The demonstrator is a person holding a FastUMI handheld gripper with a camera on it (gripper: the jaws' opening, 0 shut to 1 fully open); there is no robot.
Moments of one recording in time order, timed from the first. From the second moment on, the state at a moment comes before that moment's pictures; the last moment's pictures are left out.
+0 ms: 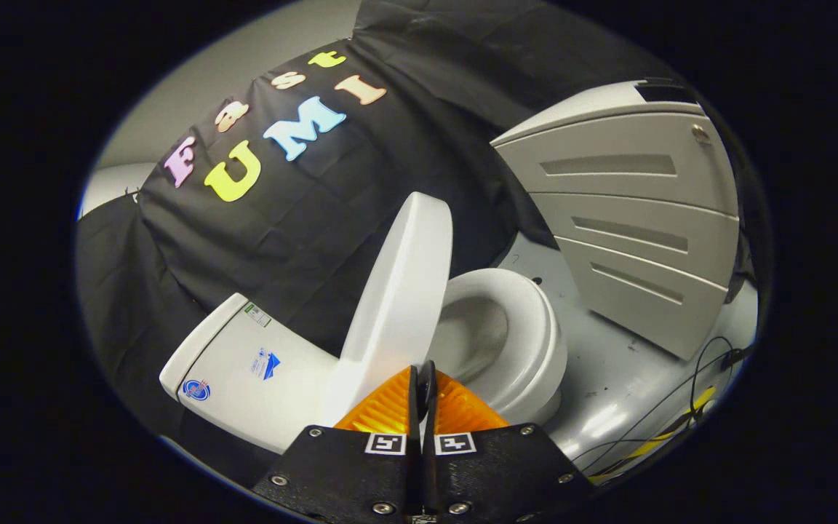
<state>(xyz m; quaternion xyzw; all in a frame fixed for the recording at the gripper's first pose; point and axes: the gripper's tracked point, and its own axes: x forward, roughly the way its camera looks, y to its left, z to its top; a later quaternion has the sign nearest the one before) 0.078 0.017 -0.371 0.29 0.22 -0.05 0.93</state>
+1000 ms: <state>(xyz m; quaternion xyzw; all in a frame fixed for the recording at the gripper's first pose) 0.092 0.106 -0.275 -0.01 0.22 -0.03 0.97</state>
